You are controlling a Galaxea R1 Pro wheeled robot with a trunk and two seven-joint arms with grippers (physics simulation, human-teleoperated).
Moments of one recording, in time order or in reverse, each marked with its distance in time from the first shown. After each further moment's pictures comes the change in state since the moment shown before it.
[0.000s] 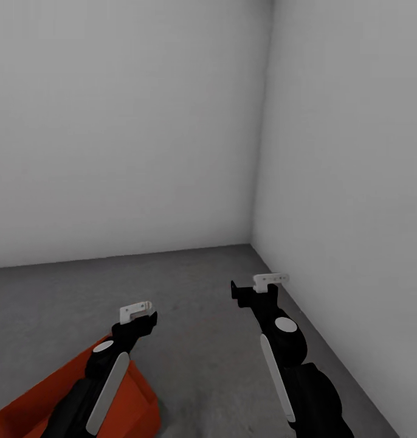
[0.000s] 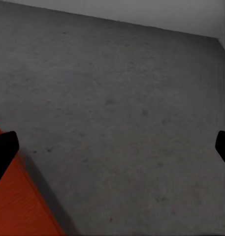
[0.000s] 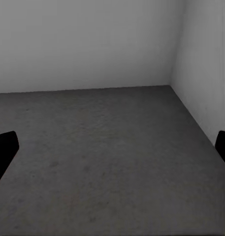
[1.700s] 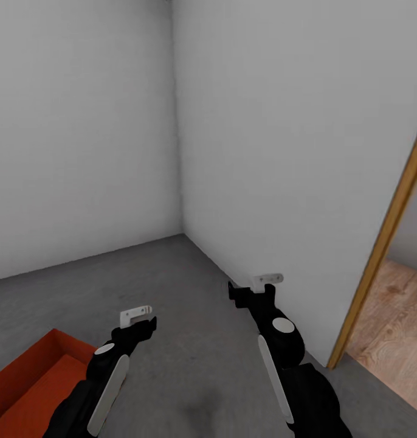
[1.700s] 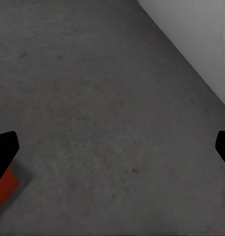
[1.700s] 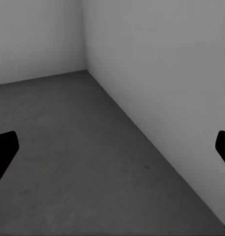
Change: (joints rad) left arm 0.000 0.002 0.002 0.043 -0.001 0.000 0.002; right arm 0.000 0.000 0.020 0.001 0.000 0.003 0.000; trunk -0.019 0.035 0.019
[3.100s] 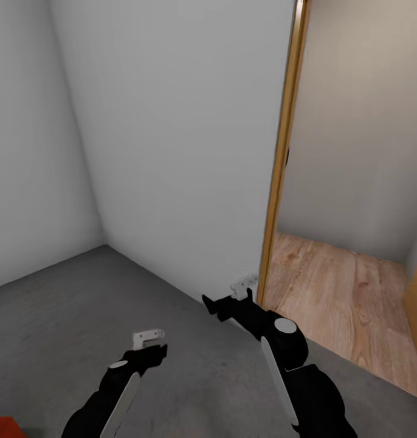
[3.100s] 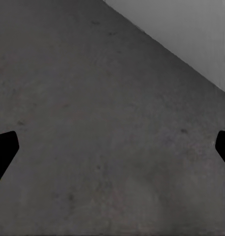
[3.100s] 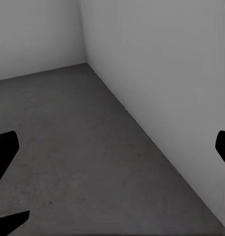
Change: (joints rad) left arm -0.001 -0.009 -0.067 0.210 0.000 0.000 -0.056; right arm 0.000 -0.035 0.022 -0.017 -0.002 0.033 0.427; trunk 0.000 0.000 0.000
